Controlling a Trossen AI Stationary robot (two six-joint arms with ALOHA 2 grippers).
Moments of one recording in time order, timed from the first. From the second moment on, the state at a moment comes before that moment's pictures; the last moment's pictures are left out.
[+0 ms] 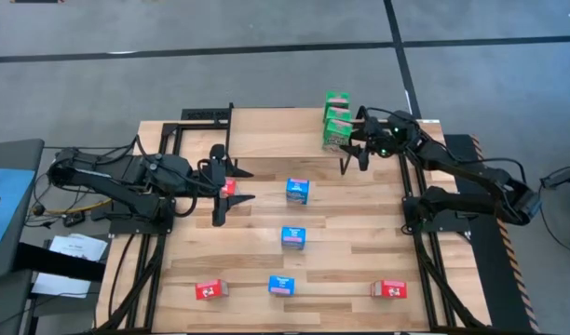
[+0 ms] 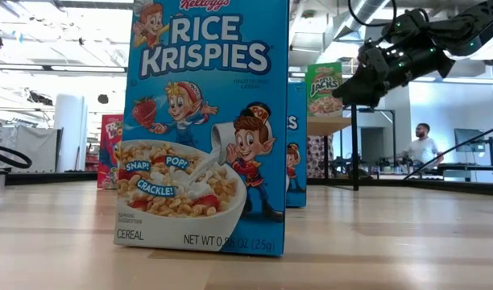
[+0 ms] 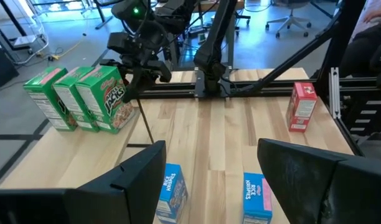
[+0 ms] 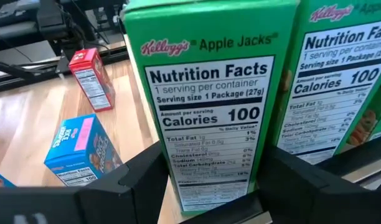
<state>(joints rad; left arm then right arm) -0.22 1.09 1.22 -0.38 -0.38 0.00 -0.82 1.00 0.52 0.13 -0.46 -0.08</state>
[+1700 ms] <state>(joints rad) -0.22 1.09 1.22 -0.38 -0.38 -0.03 -0.71 0.94 0.63 -0.15 -0.21 -0.11</state>
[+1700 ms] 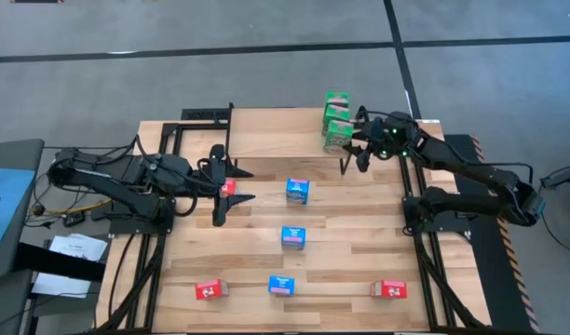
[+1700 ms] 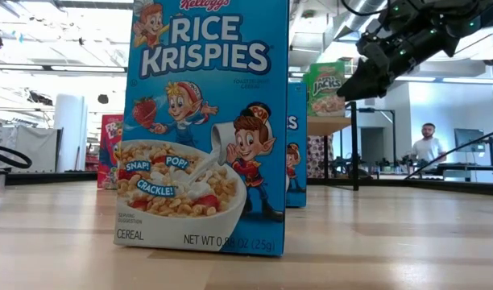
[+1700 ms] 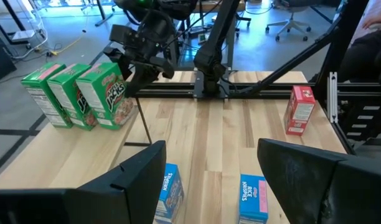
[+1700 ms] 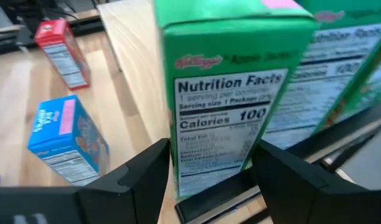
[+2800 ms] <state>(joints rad) -0.22 1.09 1.22 -0.38 -0.38 -0.04 -0.70 0.89 0.63 -0.20 -0.16 -0.05</state>
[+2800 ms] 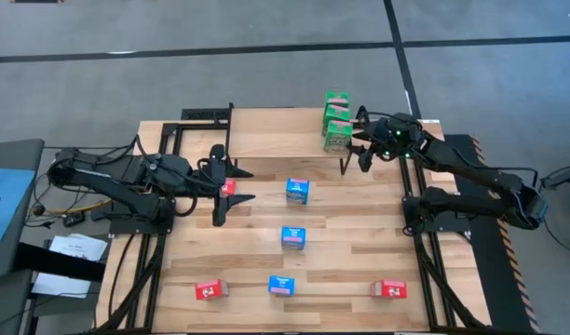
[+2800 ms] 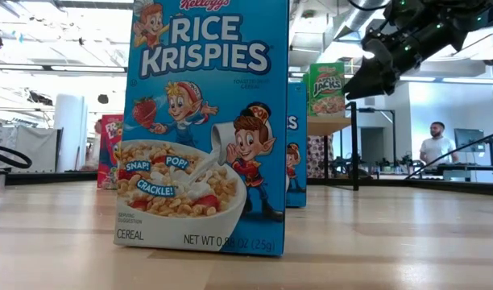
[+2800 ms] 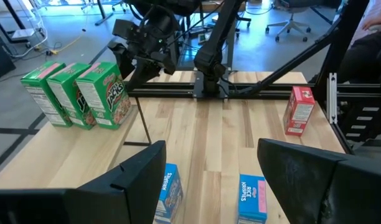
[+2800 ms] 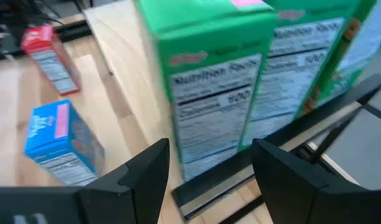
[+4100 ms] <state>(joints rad) -0.06 1.14 1.22 -0.35 -0.38 0.02 -0.46 0.69 0.63 -0.25 -0.16 0.33</state>
